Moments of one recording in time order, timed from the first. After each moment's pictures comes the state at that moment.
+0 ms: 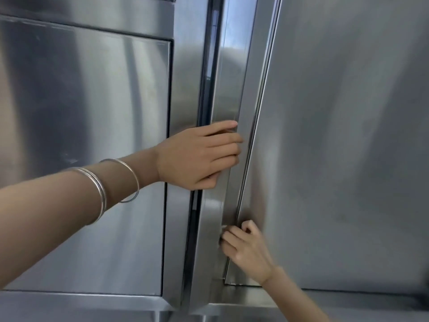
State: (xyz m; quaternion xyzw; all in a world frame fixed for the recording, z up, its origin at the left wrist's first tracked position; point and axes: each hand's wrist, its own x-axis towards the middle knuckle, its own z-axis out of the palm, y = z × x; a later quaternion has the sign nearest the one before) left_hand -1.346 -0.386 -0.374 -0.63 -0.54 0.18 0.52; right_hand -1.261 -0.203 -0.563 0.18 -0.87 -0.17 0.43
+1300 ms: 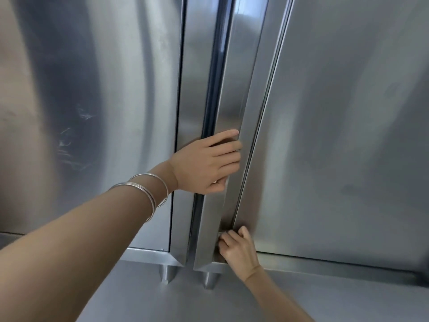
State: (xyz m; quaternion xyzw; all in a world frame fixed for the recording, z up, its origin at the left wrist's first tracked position) left_hand -1.338 -0.377 -0.461 -0.62 -0.60 0.10 0.50; right_hand -1.262 -0.211 -0.670 0.16 -0.90 -0.13 0.38
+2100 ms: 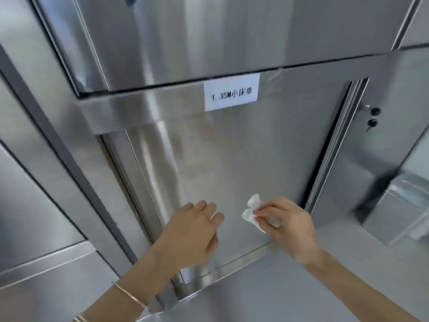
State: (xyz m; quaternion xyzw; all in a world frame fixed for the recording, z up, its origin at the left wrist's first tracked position) left_hand -1.176 -0.289 -0.087 -0.69 -0.70 0.04 0.19; right_hand -1.021 -0.131 -0.126 -0.20 -0.89 0.16 0.38
